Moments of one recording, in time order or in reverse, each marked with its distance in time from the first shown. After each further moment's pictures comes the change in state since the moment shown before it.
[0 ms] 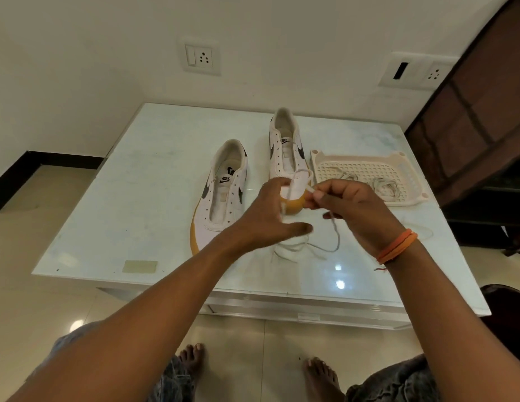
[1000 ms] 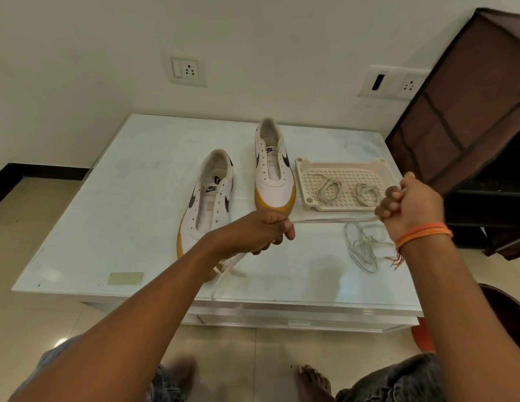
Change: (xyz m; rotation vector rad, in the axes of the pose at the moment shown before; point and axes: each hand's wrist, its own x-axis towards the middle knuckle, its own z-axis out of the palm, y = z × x) left_hand -0.006 0.024 -0.009 -0.173 -0.370 -0.175; right_hand 0.010 0.010 -0.079 0.668 0.819 0.212
